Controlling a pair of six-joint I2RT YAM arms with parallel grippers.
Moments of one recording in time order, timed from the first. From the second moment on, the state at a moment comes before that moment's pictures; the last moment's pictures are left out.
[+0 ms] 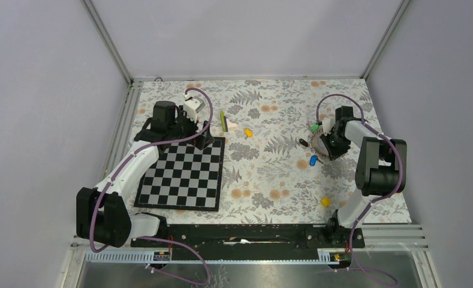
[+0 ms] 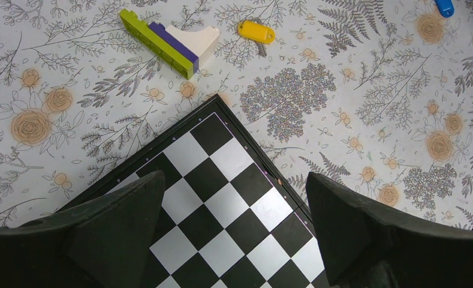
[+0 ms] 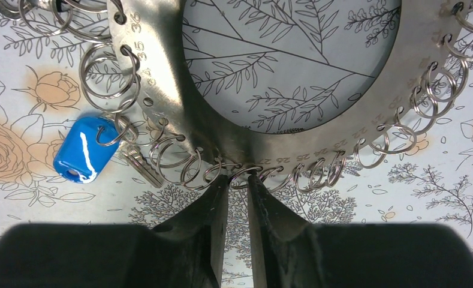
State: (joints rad) left arm -0.23 1.29 0.95 -0.31 0.51 0.17; right arm -0.11 1.75 1.06 -0.65 -0.03 -0.50
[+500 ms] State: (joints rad) left arm -0.23 1.29 0.95 -0.31 0.51 0.17; right arm -0.11 1.75 1.06 -0.66 -0.07 -0.51
